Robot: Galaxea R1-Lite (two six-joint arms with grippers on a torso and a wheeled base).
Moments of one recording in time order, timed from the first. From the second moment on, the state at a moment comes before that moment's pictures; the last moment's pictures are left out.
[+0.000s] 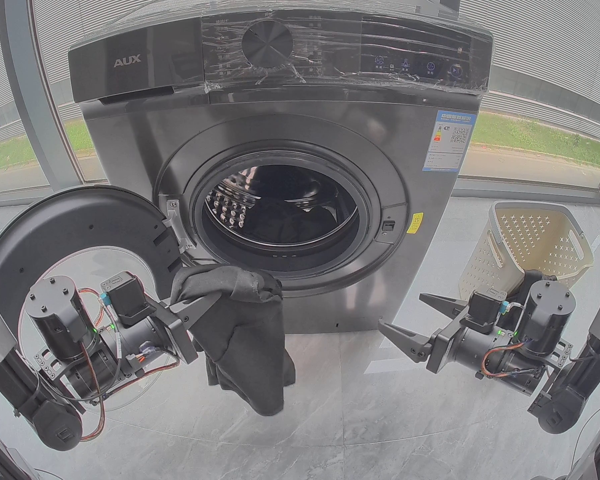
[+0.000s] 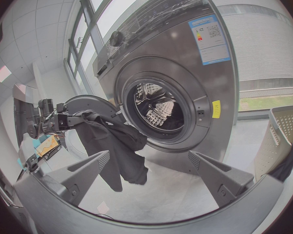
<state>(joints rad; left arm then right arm) -0.43 1.78 -0.23 -1.55 -0.26 -0.19 0.55 1.91 -0.26 -1.55 0.16 0.16</state>
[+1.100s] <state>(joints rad) -0.47 1.87 -0.26 -1.55 -0.12 -0.08 0.49 1.96 -0.31 -1.55 0.12 0.16</state>
